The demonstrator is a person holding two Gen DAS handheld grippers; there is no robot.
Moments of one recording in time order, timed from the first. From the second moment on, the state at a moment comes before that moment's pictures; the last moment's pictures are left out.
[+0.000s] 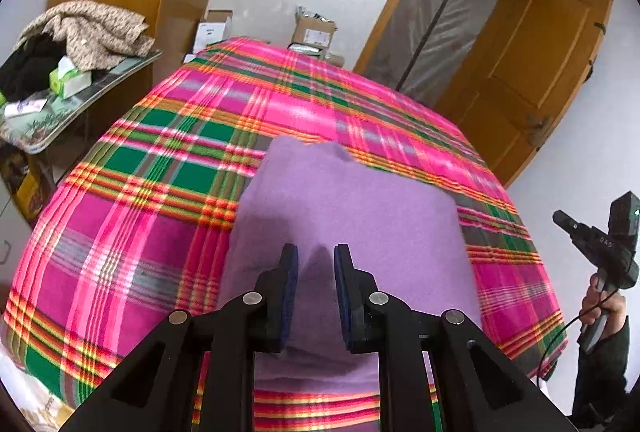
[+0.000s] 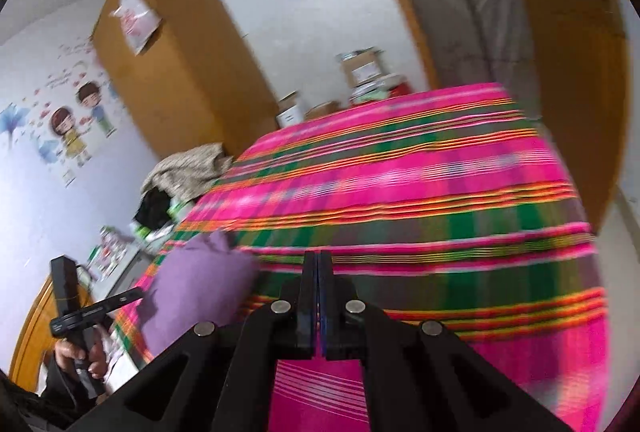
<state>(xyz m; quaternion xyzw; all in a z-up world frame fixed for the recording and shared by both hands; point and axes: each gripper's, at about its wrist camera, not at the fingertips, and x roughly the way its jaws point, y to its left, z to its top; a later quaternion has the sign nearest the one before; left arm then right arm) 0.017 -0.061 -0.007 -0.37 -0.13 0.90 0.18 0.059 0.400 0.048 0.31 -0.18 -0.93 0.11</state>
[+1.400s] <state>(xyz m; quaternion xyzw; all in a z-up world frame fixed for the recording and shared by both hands) -0.012 0.091 -0.003 -0.41 -0.04 0.86 0.29 0.228 0.654 0.002 0.35 -0.26 -0.87 -0.24</state>
